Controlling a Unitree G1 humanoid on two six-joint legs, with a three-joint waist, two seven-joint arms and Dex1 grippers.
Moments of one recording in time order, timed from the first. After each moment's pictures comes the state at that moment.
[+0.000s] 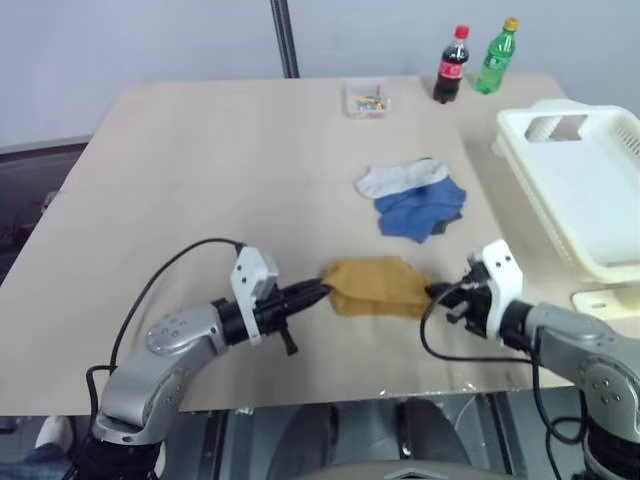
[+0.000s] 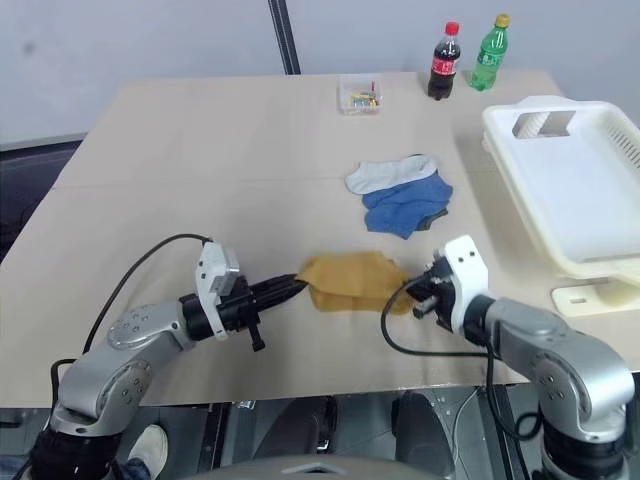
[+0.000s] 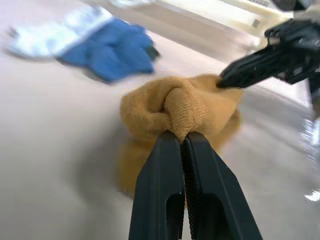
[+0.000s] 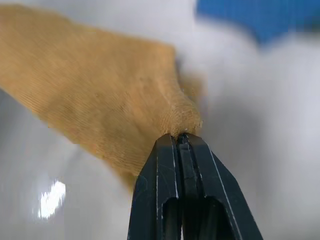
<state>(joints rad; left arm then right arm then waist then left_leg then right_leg) 0.04 0.60 0.04 -0.51 -0.59 0.54 -0.79 -0.08 -0.41 -0.17 -0.81 0.63 1.39 0.36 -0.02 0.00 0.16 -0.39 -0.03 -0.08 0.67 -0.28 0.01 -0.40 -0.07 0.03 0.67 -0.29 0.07</state>
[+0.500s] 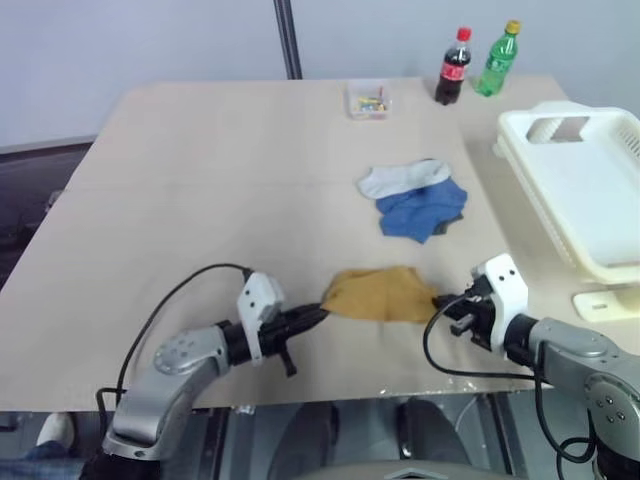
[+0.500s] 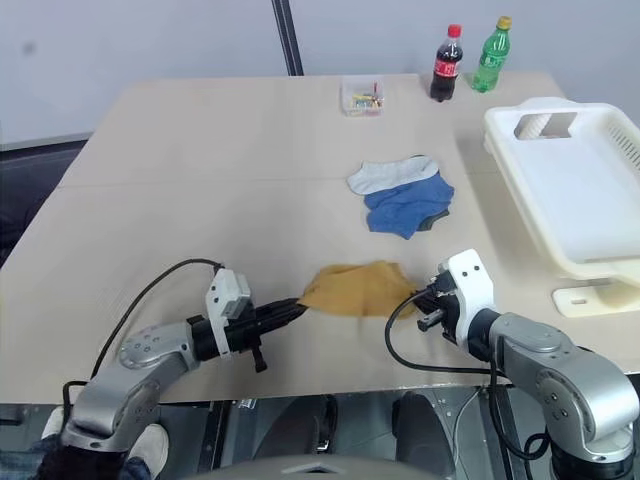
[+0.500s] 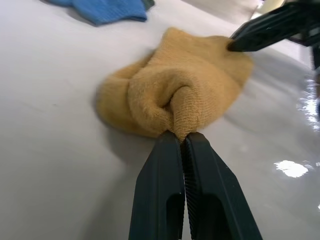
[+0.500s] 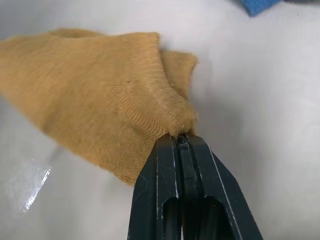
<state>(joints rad) 0.06 0.53 -0.04 -0.36 -0.44 0.35 -0.81 -0.04 -0.43 -0.15 -0.82 0.62 1.33 0.32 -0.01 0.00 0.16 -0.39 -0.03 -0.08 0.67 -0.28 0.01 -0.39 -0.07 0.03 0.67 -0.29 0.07</state>
